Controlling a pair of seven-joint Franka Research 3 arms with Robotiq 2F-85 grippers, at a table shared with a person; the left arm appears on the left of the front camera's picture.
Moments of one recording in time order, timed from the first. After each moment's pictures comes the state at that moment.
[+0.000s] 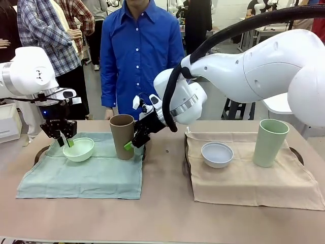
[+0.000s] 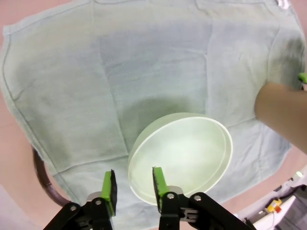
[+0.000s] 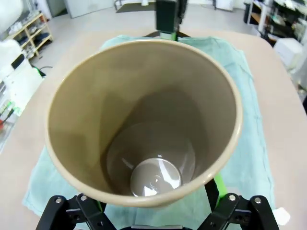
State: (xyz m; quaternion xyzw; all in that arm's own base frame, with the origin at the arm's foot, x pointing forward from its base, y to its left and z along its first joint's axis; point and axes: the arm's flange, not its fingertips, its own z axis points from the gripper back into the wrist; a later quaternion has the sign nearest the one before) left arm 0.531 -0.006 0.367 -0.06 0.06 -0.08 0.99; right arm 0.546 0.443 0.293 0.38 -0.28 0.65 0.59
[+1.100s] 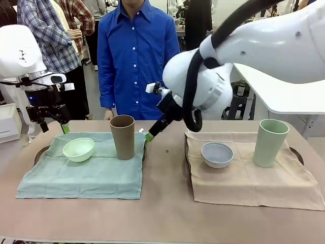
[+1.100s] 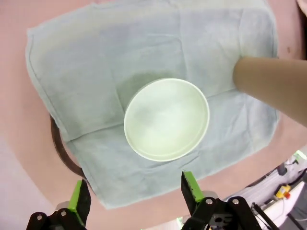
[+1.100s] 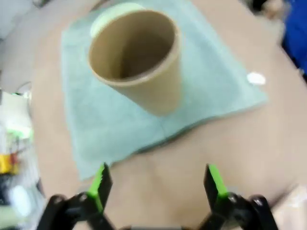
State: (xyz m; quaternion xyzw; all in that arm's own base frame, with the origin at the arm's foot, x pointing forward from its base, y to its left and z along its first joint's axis) left arm 0.507 -0.003 0.436 -0.05 0.04 -0.12 0.99; right arm 0.476 0.359 0.392 0.23 -0.18 0.49 0.82
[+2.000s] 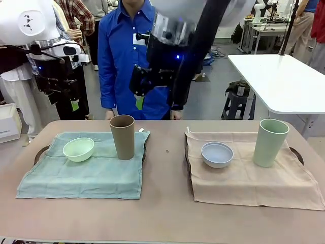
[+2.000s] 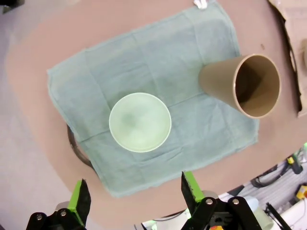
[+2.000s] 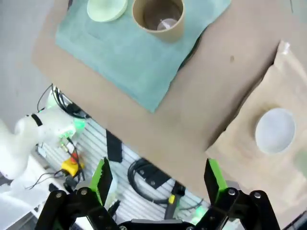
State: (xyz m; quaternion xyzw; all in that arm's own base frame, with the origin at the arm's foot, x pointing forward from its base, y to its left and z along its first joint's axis) left arm 0.492 -0.079 0.533 0.03 -0.02 -0.17 0.98; right arm 0.366 0.399 0.595 0.12 -0.04 0.28 0.95
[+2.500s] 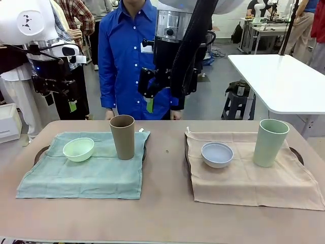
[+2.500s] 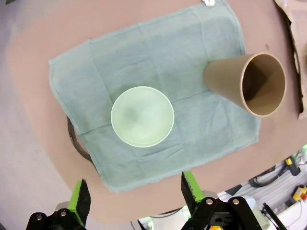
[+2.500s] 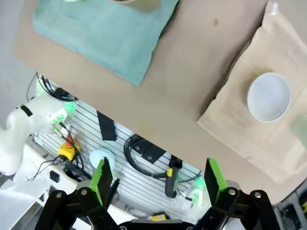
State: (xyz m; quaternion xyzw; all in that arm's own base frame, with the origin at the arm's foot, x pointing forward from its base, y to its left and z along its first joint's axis) left arm 0.490 -0.074 0.531 0.03 -0.01 -0.16 0.99; right arm 0.379 0.391 0.590 0.07 0.03 0.25 0.96
